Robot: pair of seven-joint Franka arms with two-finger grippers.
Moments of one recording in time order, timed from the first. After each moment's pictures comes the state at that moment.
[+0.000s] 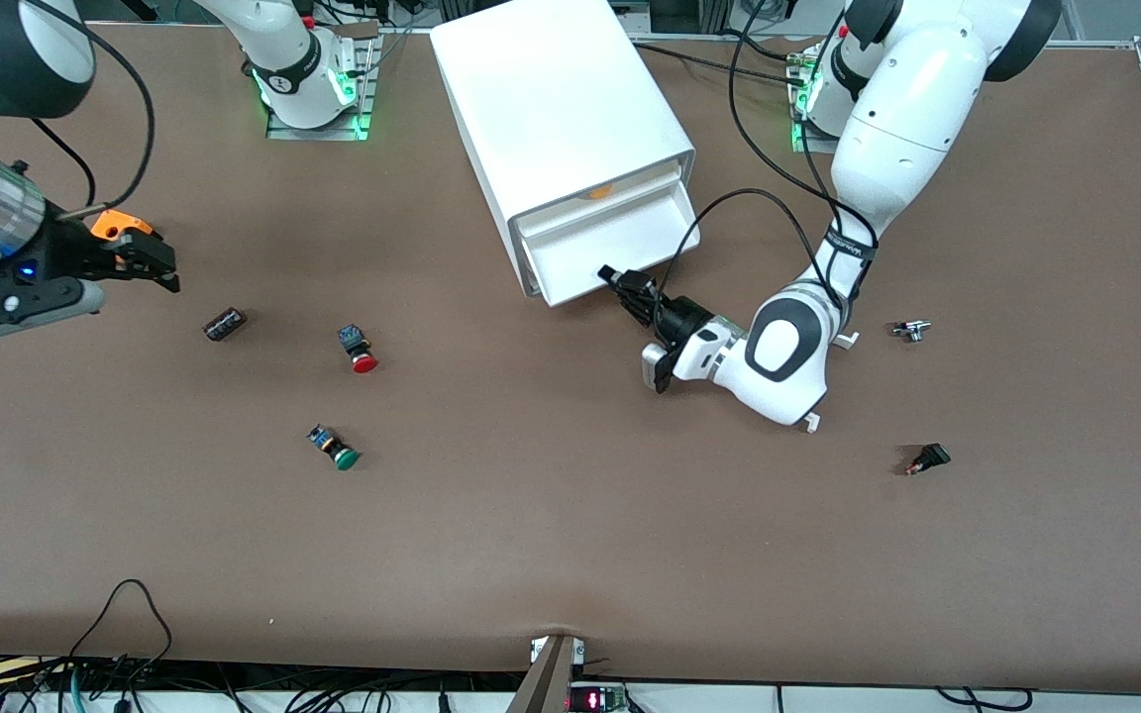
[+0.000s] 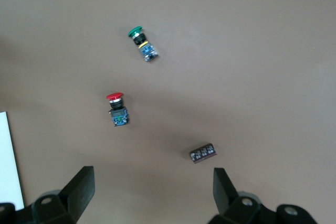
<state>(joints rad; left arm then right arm) -0.30 0.85 -0.07 -1.55 -1.22 1.52 0.84 0.15 0.10 -0.08 -1.67 0.02 1.75 -0.24</state>
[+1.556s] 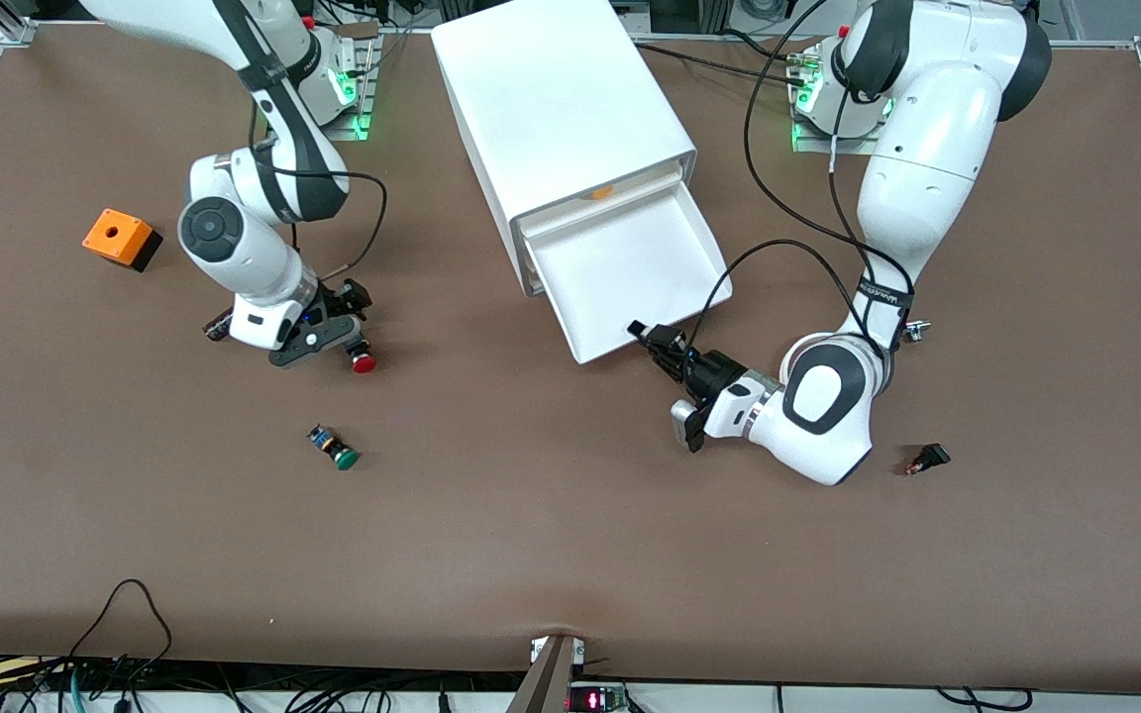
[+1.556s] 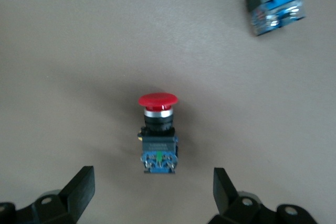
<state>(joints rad) -0.25 0.99 -0.04 -1.22 -1.07 1.46 0.71 0.28 0.28 0.00 -2.24 0.02 2.50 -0.24</state>
